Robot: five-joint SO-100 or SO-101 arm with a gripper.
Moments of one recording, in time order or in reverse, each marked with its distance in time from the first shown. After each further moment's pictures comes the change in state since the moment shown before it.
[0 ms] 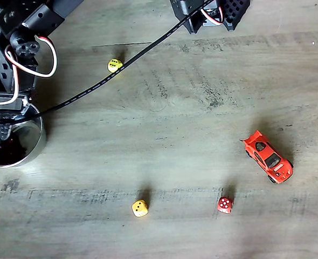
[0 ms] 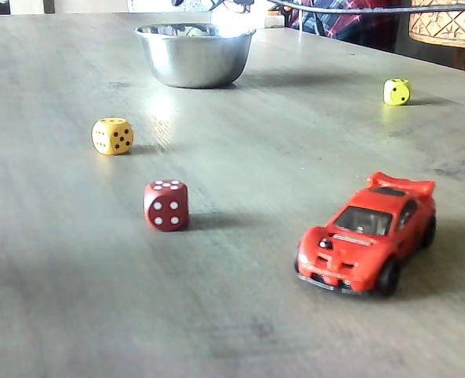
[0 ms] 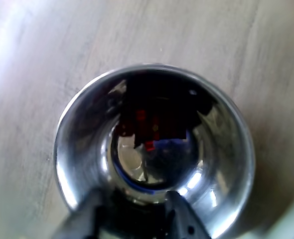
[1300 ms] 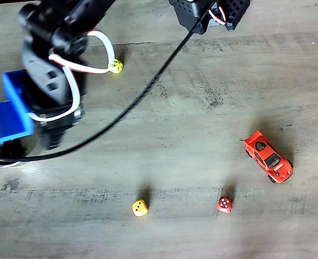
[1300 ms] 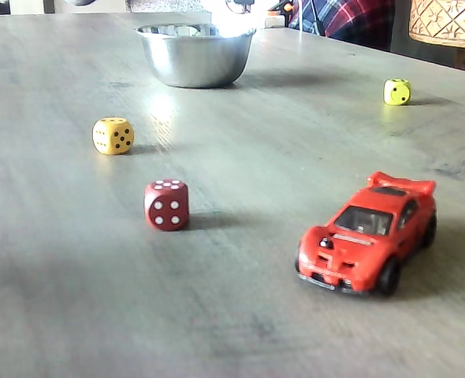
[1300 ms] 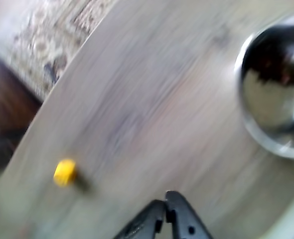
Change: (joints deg) arm -21.0 14.8 0.0 19.6 0.4
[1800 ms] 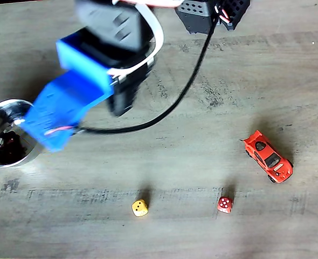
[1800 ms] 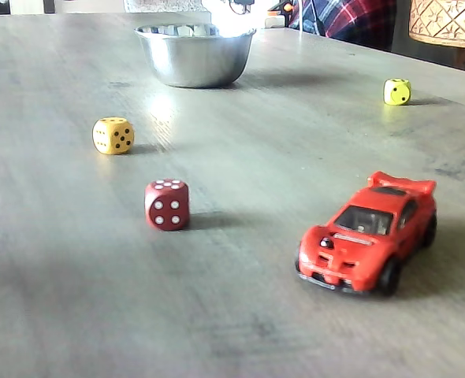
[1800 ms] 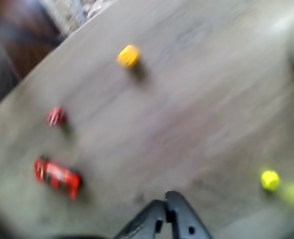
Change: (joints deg) arm -16.6 18.5 0.0 23.9 0.0
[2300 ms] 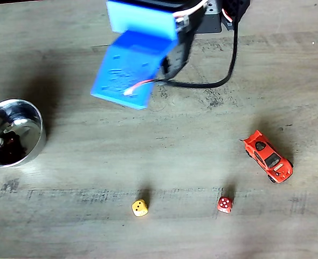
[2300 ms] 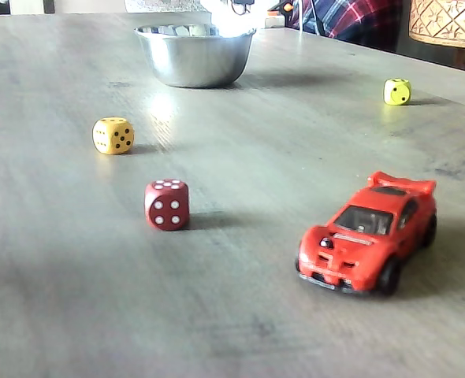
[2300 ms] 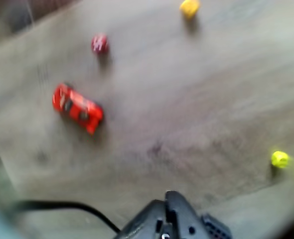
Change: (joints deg) arm -14.6 15.9 8.5 9.6 -0.8
